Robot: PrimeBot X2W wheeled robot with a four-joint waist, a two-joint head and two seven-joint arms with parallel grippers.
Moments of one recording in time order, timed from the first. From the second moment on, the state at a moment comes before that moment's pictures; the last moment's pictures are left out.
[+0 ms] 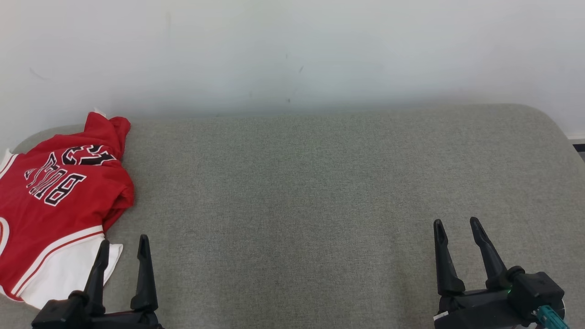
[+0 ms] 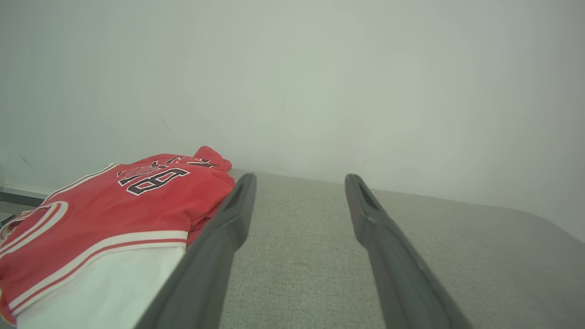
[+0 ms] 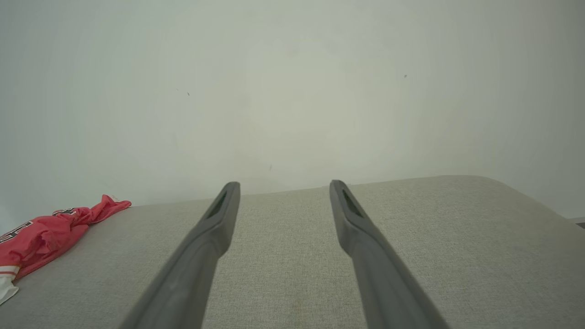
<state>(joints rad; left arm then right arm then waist) 0.00 0.07 0.06 0.04 -0.24 -0.05 -0.22 -0.02 -0.05 0.03 0.08 0.20 0.13 -0.22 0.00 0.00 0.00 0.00</state>
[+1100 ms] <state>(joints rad) 0.00 0.06 0.07 0.11 -0.17 -0.09 -0.26 -0.01 -0.05 0.03 0.13 0.15 0.13 -0.26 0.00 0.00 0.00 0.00</state>
